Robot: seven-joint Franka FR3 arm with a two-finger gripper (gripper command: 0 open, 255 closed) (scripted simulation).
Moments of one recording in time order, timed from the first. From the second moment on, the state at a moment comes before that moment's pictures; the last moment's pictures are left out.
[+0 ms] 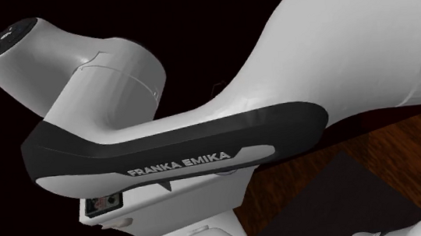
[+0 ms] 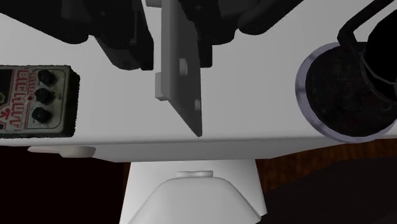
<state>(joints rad) 0.20 0.35 0.52 -1.58 -0.25 1.78 1.11</state>
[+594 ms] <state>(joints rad) 0.20 0.35 0.52 -1.57 -0.25 1.77 1.11</state>
